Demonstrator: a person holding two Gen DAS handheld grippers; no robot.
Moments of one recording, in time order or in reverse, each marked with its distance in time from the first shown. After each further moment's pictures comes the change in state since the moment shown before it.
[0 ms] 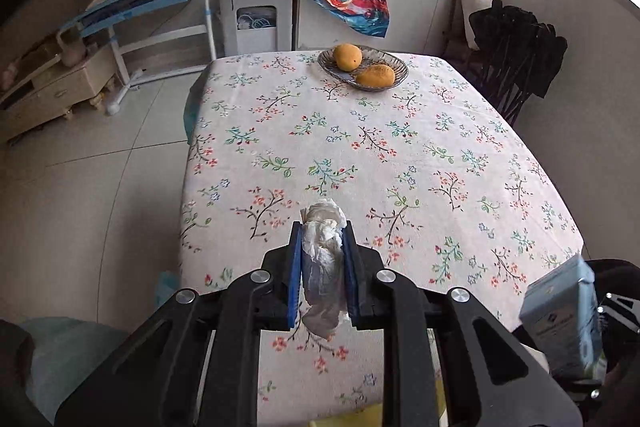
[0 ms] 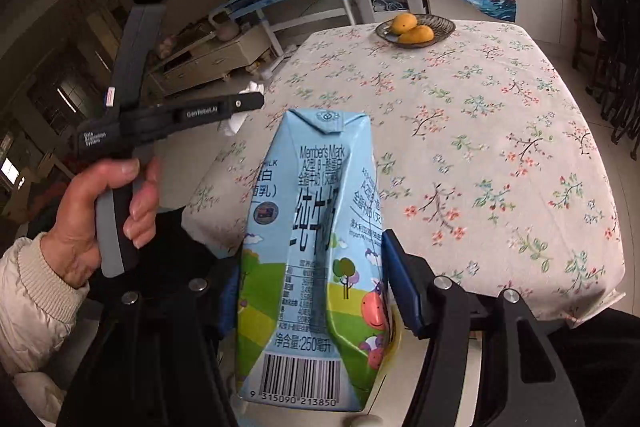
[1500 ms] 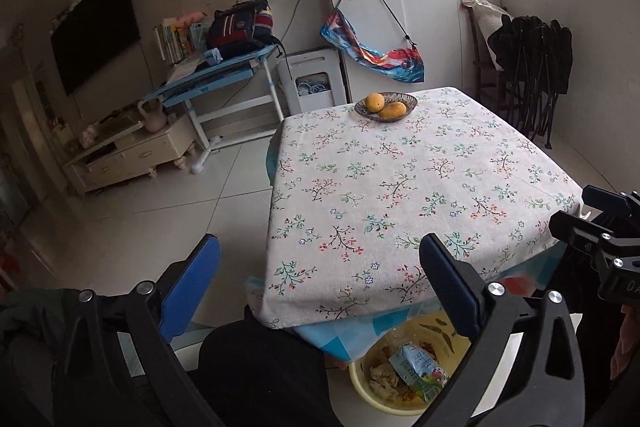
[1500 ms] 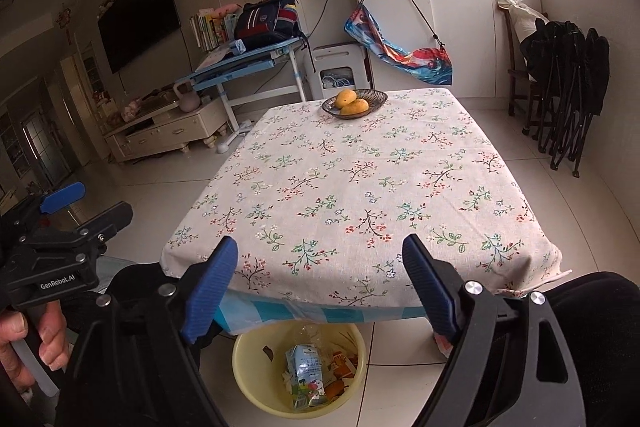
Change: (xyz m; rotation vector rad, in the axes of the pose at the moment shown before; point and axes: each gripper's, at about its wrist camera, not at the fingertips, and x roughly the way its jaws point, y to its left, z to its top) left arm -0.154 -0.069 -0.095 0.107 -0.244 0.325; right arm -0.062 0.000 -0.047 0.048 -0.341 -0.210
